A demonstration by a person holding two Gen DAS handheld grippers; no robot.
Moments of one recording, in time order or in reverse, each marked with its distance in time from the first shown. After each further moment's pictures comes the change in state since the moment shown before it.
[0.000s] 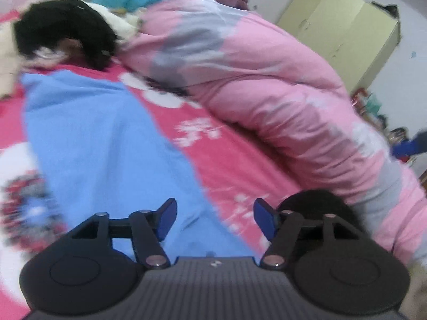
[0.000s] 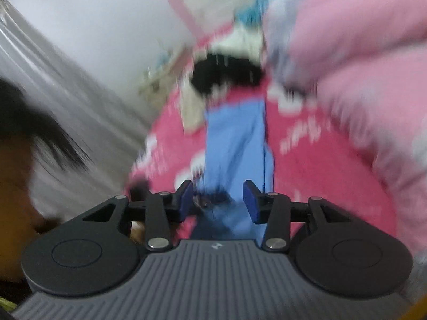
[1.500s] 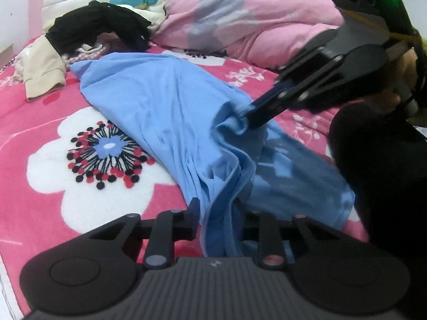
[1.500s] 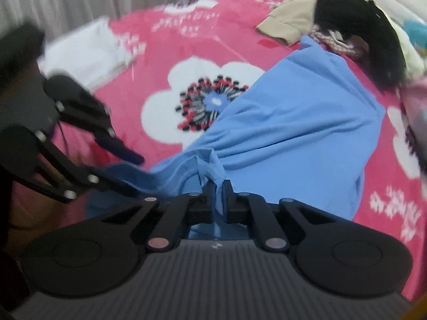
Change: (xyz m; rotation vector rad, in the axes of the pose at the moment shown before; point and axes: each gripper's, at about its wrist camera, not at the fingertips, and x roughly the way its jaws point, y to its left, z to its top) left arm -0.027 -0.019 -0.090 0.199 0.047 0.206; right arm 0.271 0.059 -0.071 -0.898 0.297 -0.057
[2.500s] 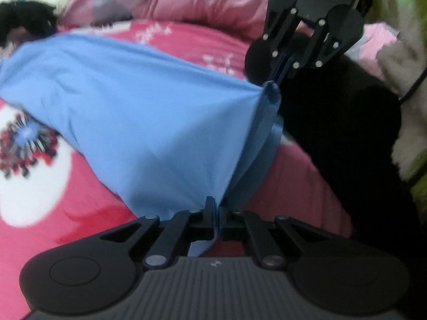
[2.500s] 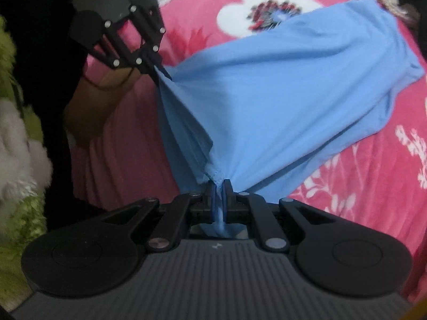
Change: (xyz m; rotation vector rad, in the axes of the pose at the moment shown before) left arm 0.014 -0.022 -0.029 0.240 0.193 -0.309; right arm -0.040 0.012 -0.065 -0.252 0.362 0.206
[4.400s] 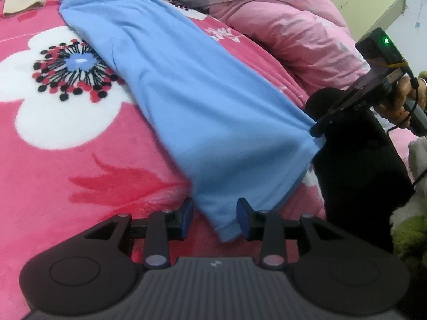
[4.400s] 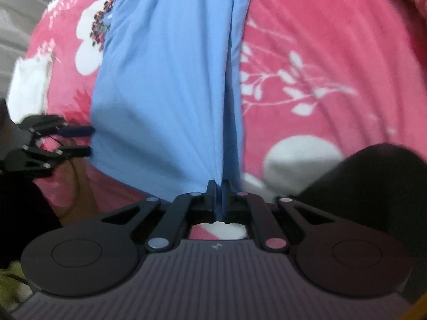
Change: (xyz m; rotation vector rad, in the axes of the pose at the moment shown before) left arm -0.025 0.045 -0.021 -0.420 -0.096 -0.033; right arm 0.014 -0.053 -0.037 0.933 0.033 -0.030
